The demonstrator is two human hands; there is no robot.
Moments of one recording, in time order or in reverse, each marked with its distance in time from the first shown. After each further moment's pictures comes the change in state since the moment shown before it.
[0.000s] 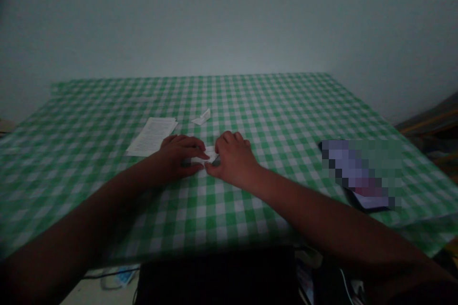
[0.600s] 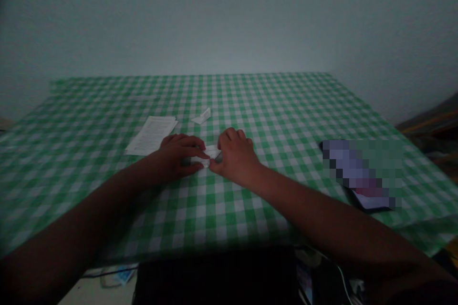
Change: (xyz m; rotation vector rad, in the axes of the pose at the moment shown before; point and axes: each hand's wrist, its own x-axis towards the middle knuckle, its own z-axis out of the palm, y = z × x) left_hand 0.000 -0.002 0.001 -0.002 -0.002 0.011; right_hand 0.003 0.008 0.003 -0.018 0.041 0.027
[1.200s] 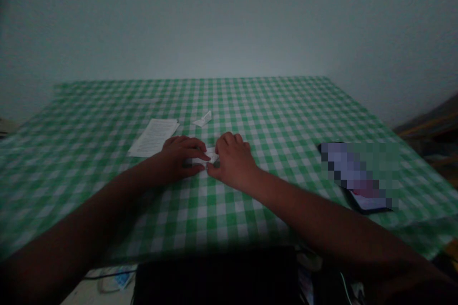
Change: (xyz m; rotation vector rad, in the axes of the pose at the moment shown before) left_hand 0.002 0.001 -0.001 0.012 -0.010 -0.005; right_hand -0.003 -0.010 -0.003 0.005 -0.022 -0.022
